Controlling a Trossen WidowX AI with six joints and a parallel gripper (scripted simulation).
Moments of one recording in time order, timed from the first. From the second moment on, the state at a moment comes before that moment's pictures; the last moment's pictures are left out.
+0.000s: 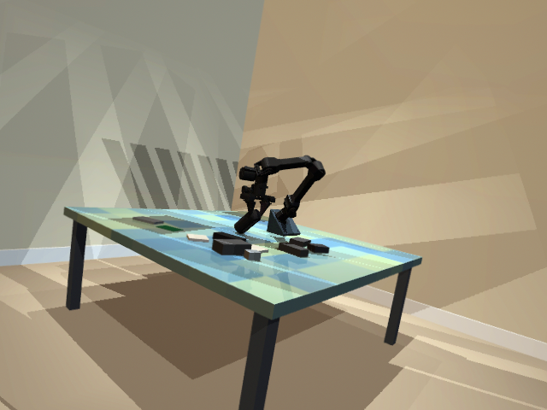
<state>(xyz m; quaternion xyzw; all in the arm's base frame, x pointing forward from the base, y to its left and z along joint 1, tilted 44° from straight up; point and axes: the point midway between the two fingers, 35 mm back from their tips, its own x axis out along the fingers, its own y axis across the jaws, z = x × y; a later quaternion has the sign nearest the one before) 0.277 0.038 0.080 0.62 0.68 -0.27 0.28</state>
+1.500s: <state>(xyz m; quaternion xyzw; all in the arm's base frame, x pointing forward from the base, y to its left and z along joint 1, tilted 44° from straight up) 0.274 0.073 0.081 0.62 0.68 -0.27 0.28</state>
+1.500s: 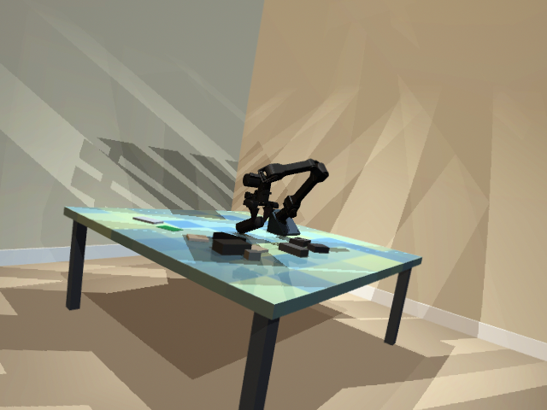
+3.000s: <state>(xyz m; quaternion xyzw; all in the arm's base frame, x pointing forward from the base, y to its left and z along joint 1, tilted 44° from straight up) 0.271 0.107 0.073 0.62 0.68 -0.27 0.28</state>
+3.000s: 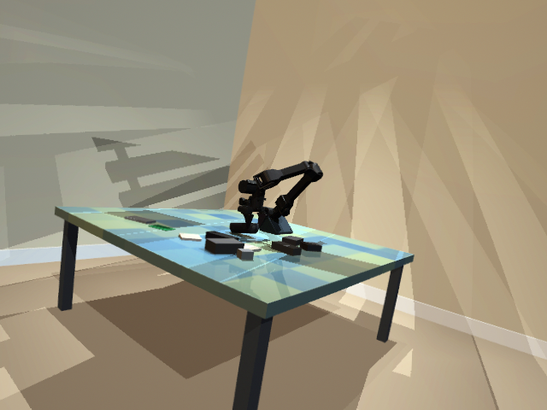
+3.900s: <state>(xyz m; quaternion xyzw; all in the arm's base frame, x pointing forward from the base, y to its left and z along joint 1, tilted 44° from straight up) 0.269 0.123 0.063 0.62 0.68 -0.27 0.28</state>
